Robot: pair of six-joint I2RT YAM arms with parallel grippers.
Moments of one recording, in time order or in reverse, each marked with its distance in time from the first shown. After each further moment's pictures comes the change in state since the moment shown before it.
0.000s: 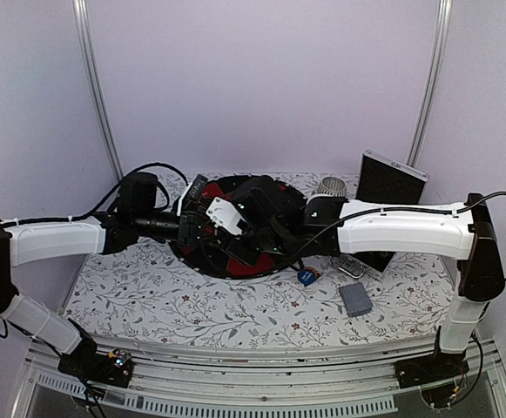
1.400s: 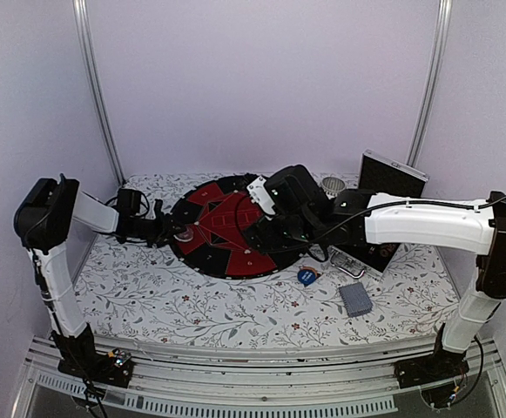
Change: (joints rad) left arm 0.458 0.575 0.169 -0.007 -0.178 -0.232; right arm -0.114 -0.129 -0.157 0.030 0.065 0.208
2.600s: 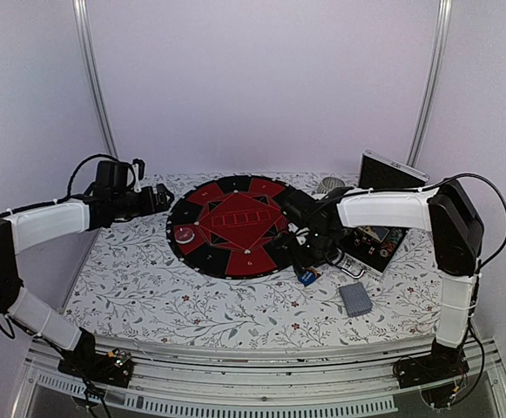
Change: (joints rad) left arm -0.145 -0.550 -0.067 -0.240 -0.556 0.219; right arm -0.261 0.259 0.040 -0.498 -0.312 0.350
